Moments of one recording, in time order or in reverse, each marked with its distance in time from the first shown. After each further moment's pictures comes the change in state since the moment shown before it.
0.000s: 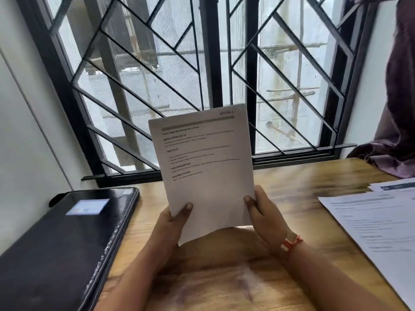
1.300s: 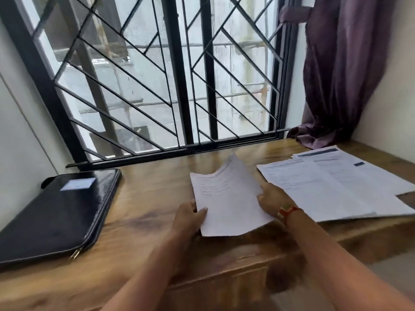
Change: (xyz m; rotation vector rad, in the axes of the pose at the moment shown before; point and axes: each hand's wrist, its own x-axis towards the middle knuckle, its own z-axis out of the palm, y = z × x) left_hand -0.135 -0.013 0.101 0.564 -0.069 -0.035; right_hand -0.116 -0.029 -0.145 -0.512 -0.143 0.478
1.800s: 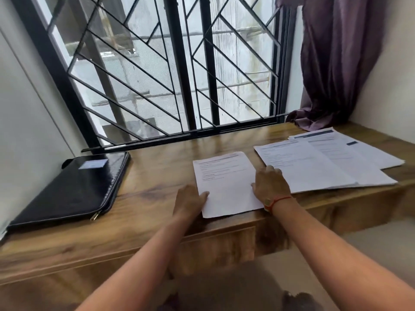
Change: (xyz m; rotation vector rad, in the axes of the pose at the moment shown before) left_hand -0.054 0.013 0.006 0.554 0.134 0.149; right_hand -0.057 0.016 0.012 -0.372 0.237 -0.155
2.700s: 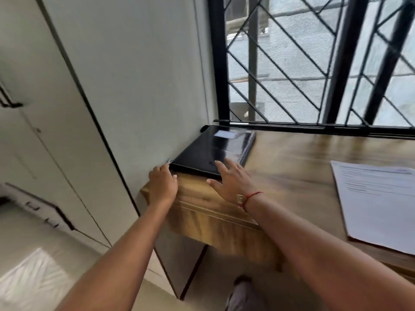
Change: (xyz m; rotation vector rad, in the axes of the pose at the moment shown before) left_hand -0.095 -0.293 -0.226 0.417 0.536 -0.565; right_hand -0.064 -0.381 0.051 0.381 -0.232 -0.809
